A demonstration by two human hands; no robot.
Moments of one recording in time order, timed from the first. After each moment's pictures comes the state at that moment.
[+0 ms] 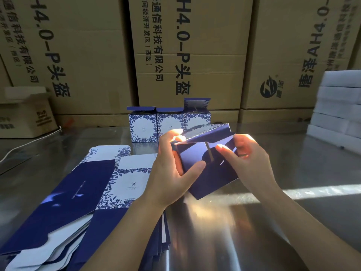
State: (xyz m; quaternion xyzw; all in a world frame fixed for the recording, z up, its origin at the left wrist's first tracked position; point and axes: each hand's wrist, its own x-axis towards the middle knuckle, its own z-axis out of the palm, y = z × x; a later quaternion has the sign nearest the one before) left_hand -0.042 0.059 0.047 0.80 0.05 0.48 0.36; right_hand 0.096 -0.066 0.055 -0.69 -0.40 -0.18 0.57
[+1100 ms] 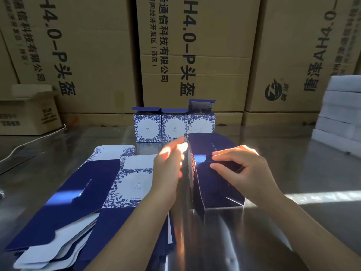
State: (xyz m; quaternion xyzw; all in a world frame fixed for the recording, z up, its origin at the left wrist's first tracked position) left_hand -0.035 0.059 0.063 0.58 0.25 0.41 0.65; right_hand 0.077 -0.071 0.055 -0.65 -0.54 -0.23 0.48
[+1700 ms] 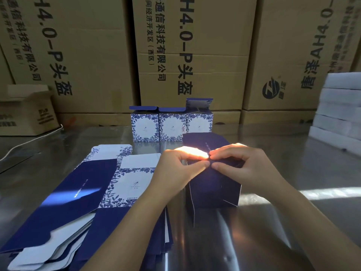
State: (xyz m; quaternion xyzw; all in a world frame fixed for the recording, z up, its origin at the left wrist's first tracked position) left_hand -0.041 0.058 0.060 0.80 0.10 0.38 0.45; right_hand 0.089 -0.080 0.067 -0.65 -0.58 -0.08 0.48
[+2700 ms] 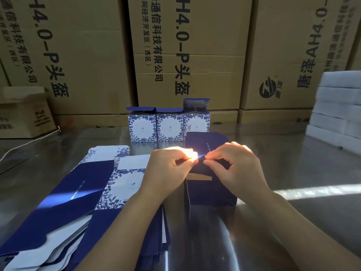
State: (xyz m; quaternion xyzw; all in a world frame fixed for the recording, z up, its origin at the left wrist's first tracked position) left_hand -0.044 0.063 0.061 0.84 0.10 0.48 0.25; right_hand 0.075 -0.065 0.056 -0.67 -0.53 -0.33 0.39
